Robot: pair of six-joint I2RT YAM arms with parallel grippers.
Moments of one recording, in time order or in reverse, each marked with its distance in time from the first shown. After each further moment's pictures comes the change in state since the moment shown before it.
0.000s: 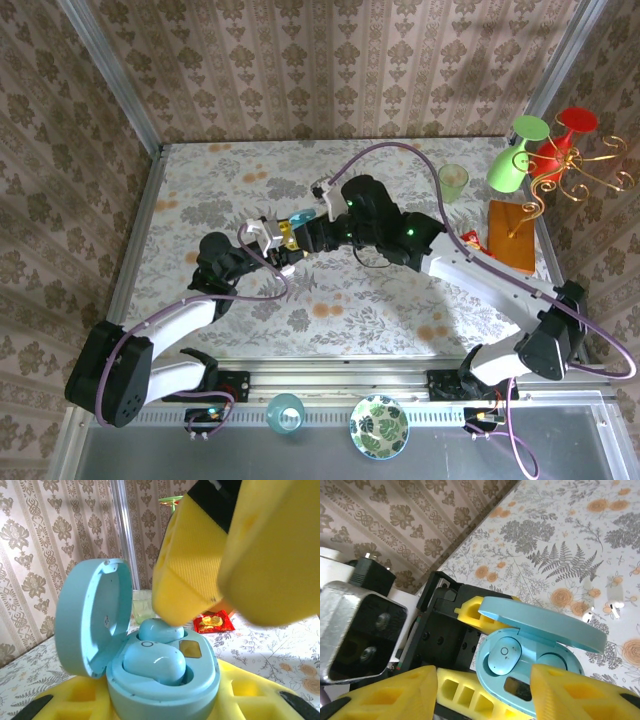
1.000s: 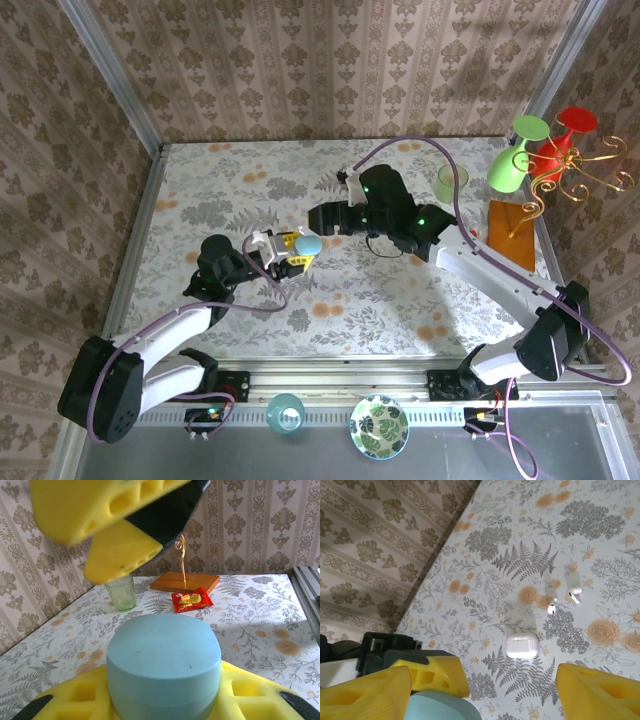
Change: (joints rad) left arm -0.014 -0.089 -0.014 -0.198 0.072 0.154; right arm -0.124 0.005 -0.035 -0.006 -0.014 0.135
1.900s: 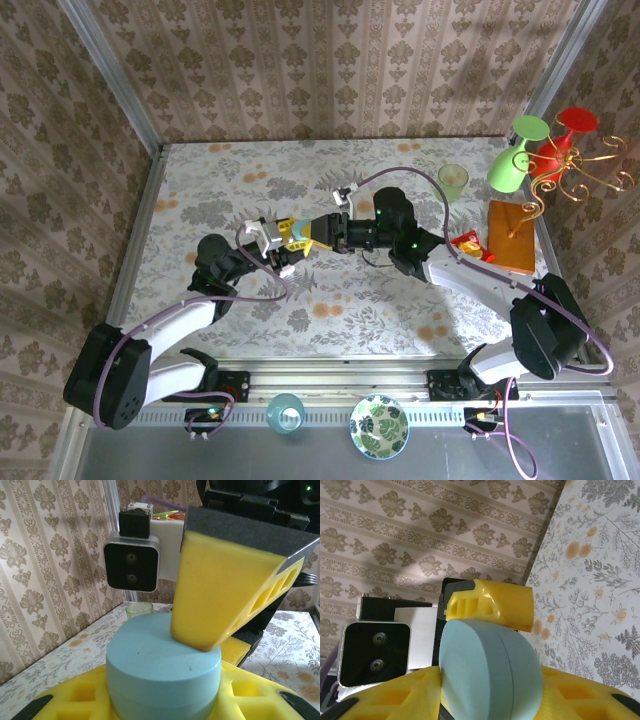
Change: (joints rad) left arm 0.002 0.074 0.013 0.246 -0.062 -0.164; right arm -0.051 0.015 -0.356 0.732 -0.476 0.549
